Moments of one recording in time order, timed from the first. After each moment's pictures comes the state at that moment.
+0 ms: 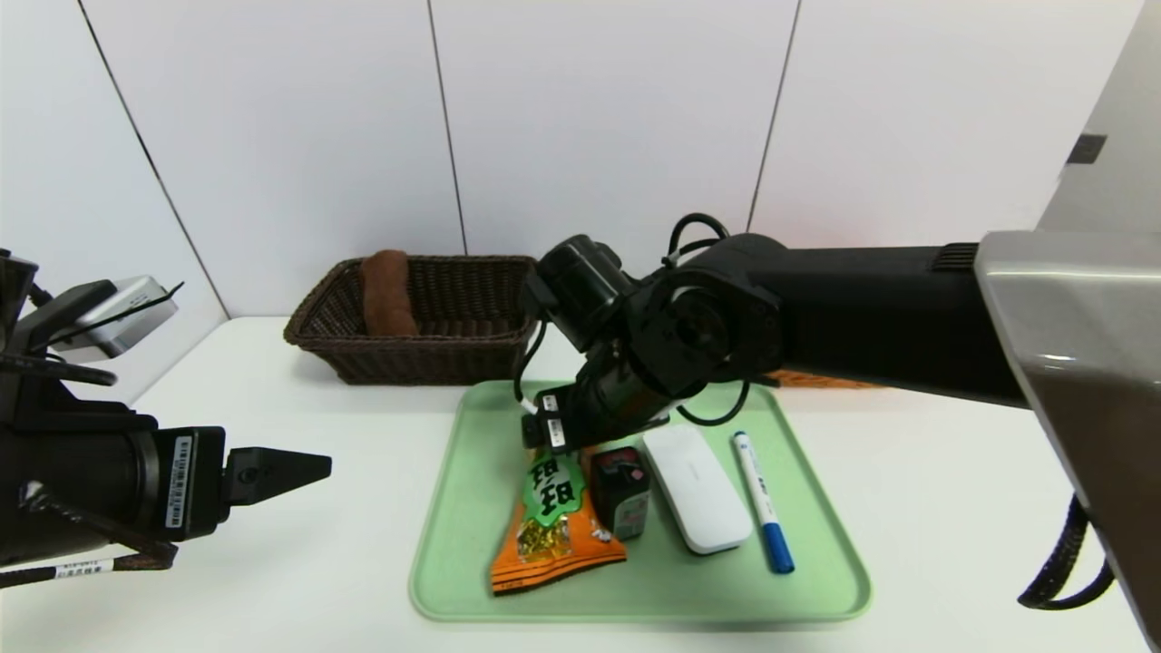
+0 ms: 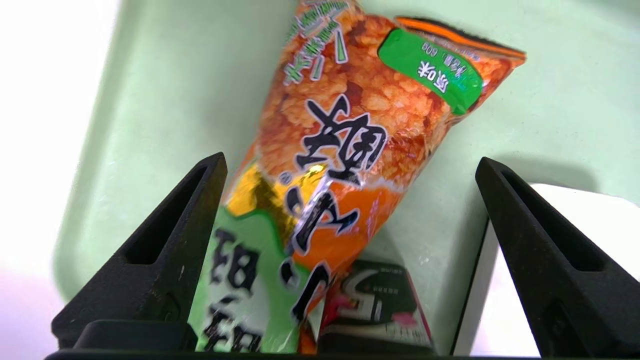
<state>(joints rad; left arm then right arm) -0.39 1.17 -0.91 0.41 0.05 -0.36 0.83 2.21 -1.95 0.68 -0.18 0.38</state>
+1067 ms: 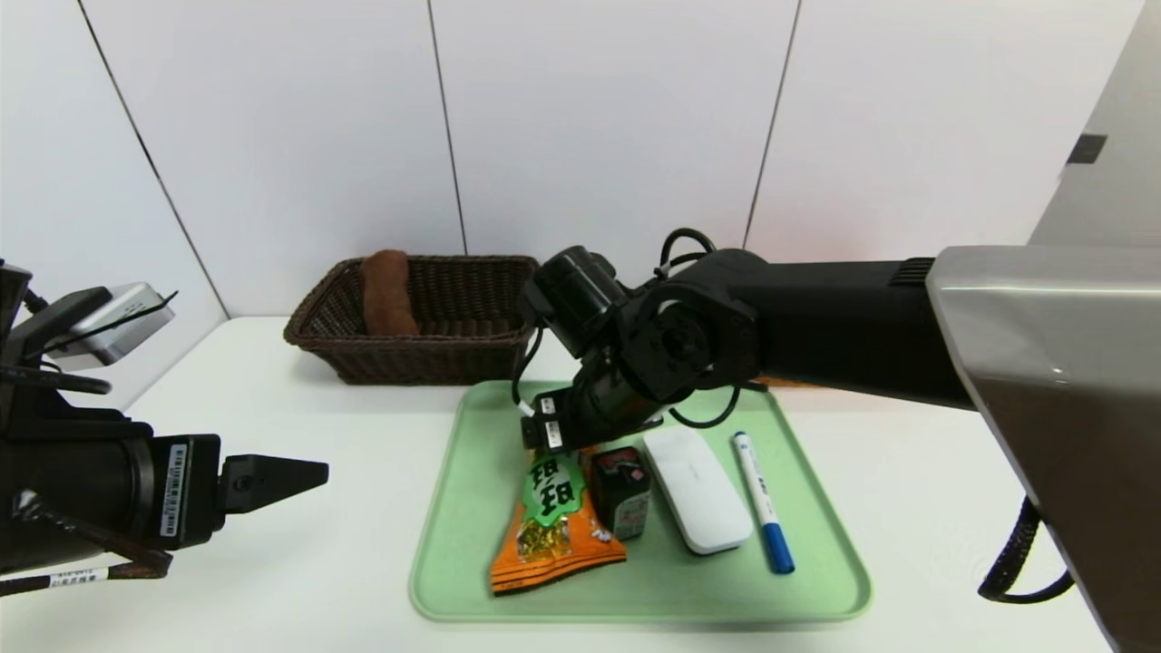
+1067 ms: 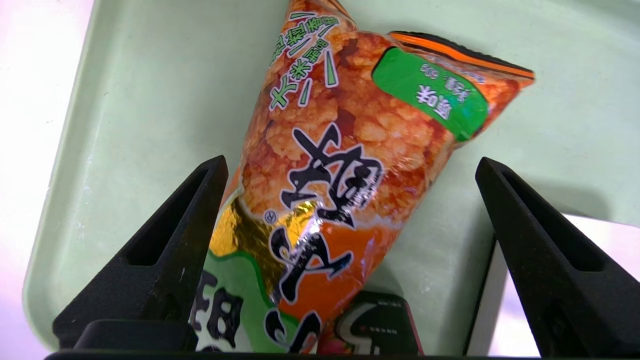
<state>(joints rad) -0.39 1.16 -0.90 0.41 0.05 -0.36 0.82 2.26 -1.96 0.65 -0.19 0.37</state>
